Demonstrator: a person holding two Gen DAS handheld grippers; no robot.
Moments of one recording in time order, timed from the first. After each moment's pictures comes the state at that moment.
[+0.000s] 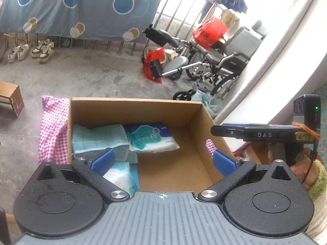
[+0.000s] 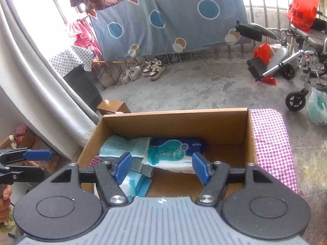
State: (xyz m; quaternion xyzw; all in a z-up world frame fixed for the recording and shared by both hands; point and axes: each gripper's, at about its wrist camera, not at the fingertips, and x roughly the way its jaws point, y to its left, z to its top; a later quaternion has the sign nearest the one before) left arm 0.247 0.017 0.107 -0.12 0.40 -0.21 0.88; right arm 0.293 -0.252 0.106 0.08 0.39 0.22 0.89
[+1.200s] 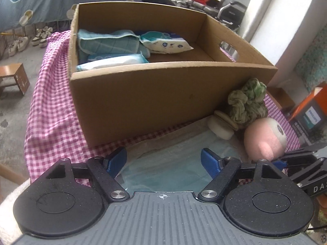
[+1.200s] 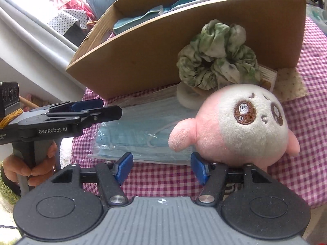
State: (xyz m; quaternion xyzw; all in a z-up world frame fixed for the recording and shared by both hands) left arm 0.116 0.015 -0.050 -0.03 0.44 -0.21 0.87; right arm 0.087 -0.210 -0.064 0.15 0.51 0.20 0.82
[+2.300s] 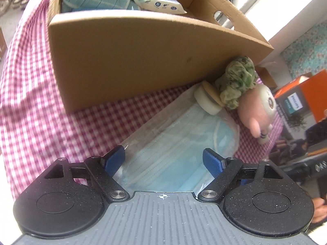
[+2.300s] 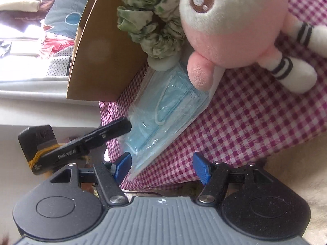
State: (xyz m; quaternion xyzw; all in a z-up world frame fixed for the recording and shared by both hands) left arm 0.122 0.023 -0.074 -0.07 0.54 -0.27 0.80; right arm 0.060 -0.255 -0.137 0.42 0.56 0.20 0.69
